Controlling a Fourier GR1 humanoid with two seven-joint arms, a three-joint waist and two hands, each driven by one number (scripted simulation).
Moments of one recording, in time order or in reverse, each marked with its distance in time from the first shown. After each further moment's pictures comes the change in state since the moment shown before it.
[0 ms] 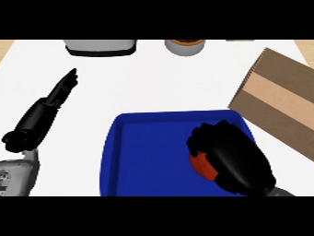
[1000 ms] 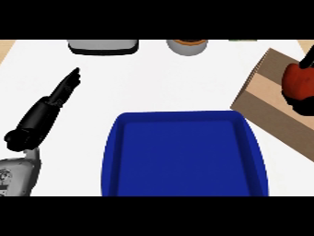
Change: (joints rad) left arm -0.011 -0.007 -0.002 -0.005 -0.006 -0.021 0.013; right arm -0.358 -0.091 -0.711 0.117 -0.286 0.073 0.264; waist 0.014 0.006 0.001
